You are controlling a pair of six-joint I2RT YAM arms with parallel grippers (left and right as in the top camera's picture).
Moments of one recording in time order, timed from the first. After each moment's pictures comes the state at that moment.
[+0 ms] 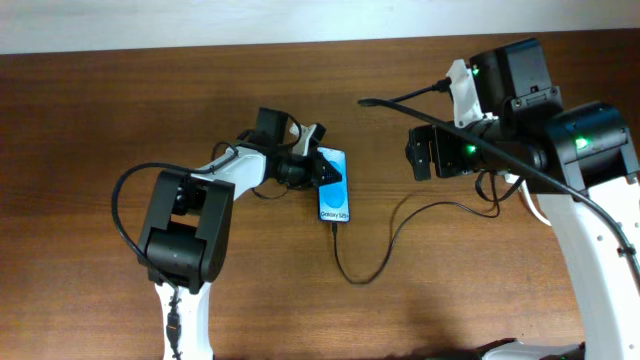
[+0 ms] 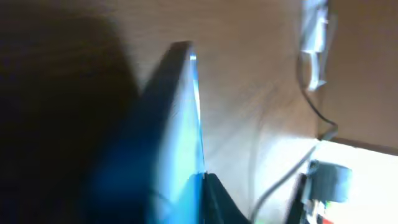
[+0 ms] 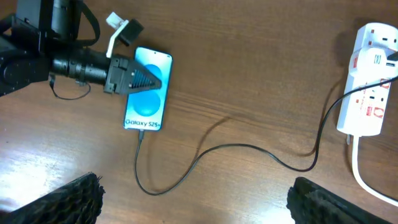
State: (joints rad) left arm -0.31 2.20 1.35 -0.28 0.88 -0.30; right arm 0.28 1.50 1.91 -1.46 -0.05 0.13
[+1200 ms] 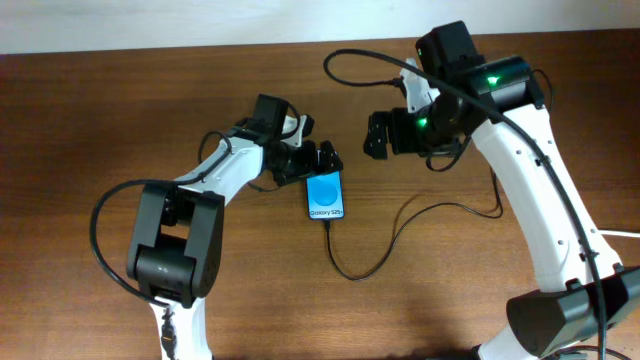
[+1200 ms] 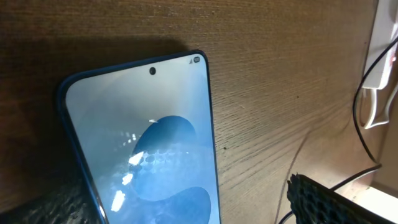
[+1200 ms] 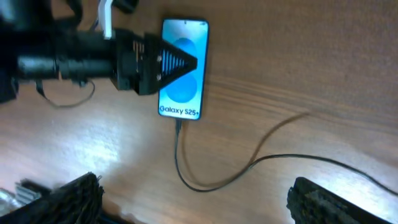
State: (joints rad) left arm -0.32 2.12 1.41 -0.49 0.58 -0.37; right arm 0.28 1.76 1.91 -1.40 -0.26 0.26
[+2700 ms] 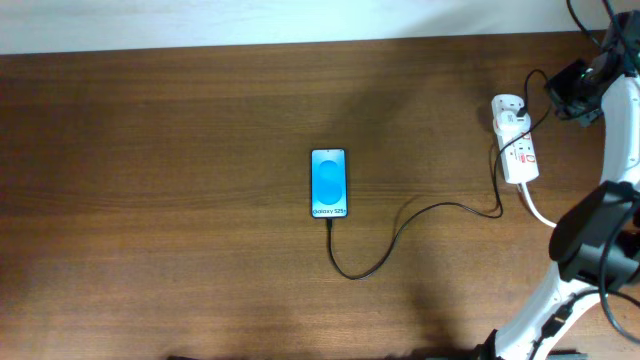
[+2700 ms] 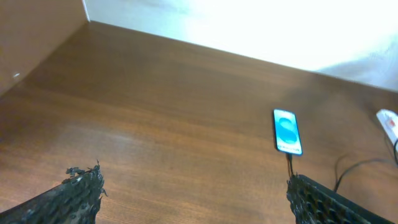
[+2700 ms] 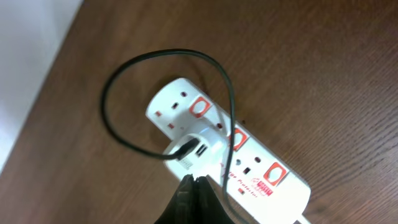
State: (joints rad) left arm -0.23 0.35 1.61 -1.69 -0.26 -0.31; right arm -0.40 2.11 1.99 -1.00 -0.08 0.59
